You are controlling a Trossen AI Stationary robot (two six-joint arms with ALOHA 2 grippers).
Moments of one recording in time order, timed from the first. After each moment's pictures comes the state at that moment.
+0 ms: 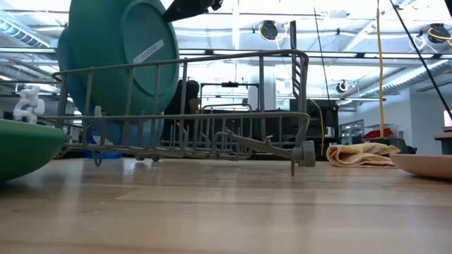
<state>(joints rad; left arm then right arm) -0.37 0.84 0.64 0.20 -0.83 -0.70 0.10 1.91 1.68 -0.20 0.39 -0.44</state>
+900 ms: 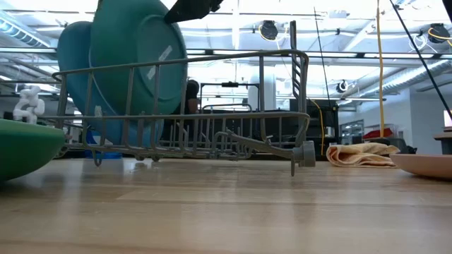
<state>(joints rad) -0.32 0.84 0.64 0.26 -0.84 -0.67 0.07 1.91 1.68 -0.12 0.47 -0.57</state>
